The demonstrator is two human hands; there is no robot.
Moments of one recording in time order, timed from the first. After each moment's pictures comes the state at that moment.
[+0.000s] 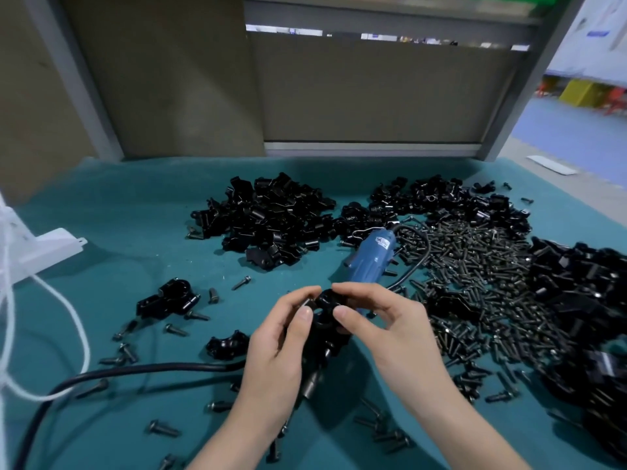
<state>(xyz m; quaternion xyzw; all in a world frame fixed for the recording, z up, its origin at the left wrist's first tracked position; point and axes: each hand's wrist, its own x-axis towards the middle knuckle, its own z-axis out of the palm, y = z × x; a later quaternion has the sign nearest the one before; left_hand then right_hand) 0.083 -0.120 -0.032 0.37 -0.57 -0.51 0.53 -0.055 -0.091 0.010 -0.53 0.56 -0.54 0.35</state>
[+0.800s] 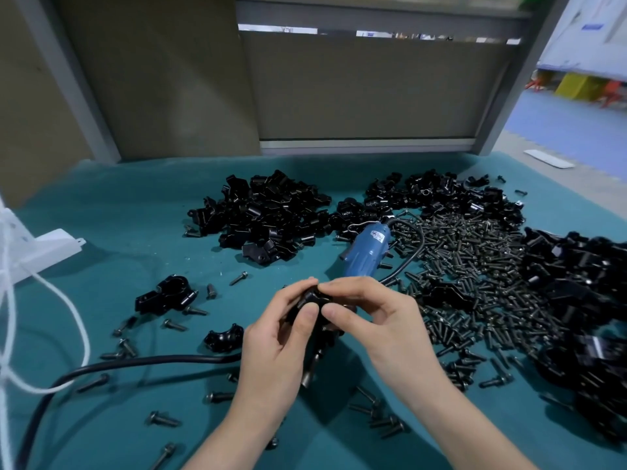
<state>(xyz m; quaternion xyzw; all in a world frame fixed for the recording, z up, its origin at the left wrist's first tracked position) 0.083 -0.112 -0.029 0.38 -0.60 -0.44 0.55 -0.054 -0.087 0.007 -0.55 0.49 -0.57 0.37</state>
